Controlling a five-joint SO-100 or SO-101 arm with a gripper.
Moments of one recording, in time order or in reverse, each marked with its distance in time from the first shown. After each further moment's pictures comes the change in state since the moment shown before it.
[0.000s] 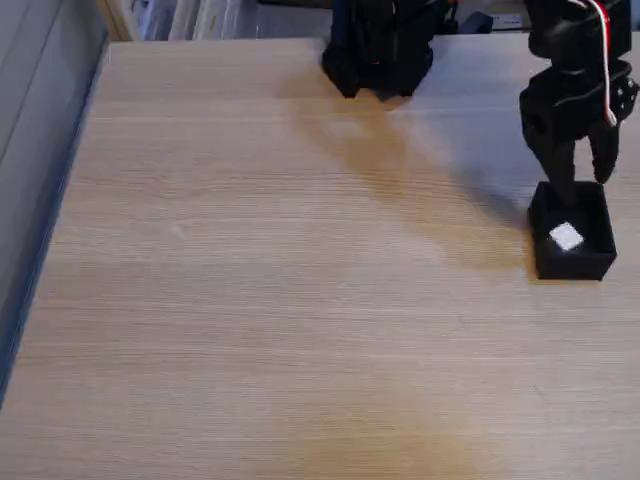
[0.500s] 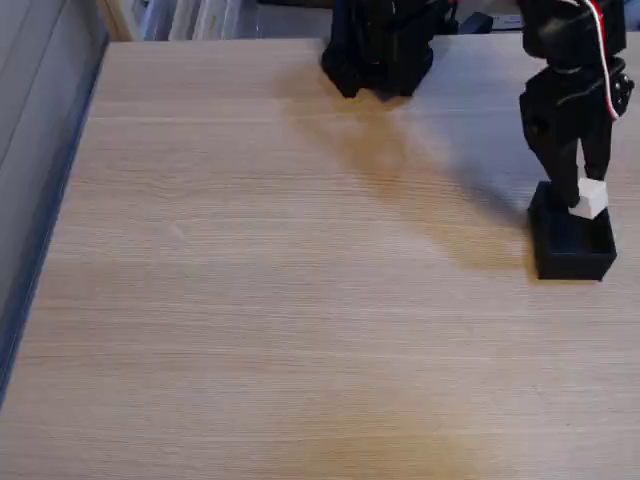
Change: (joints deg) arm -0.2 0.9 3.2 -6.1 -6.8
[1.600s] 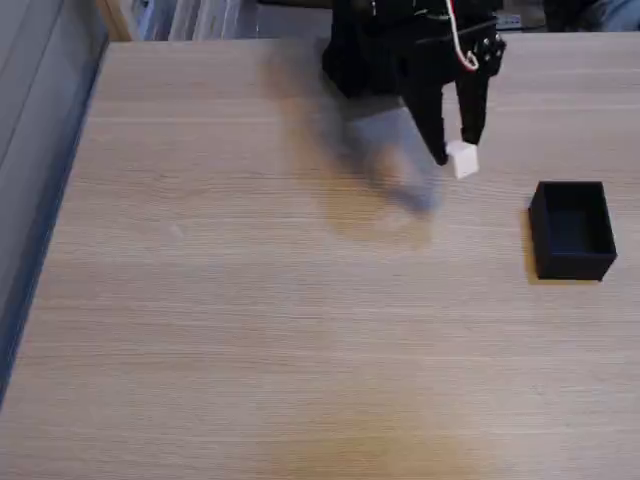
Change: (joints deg) arm 16.6 36.1 20.4 13.2 -12.3
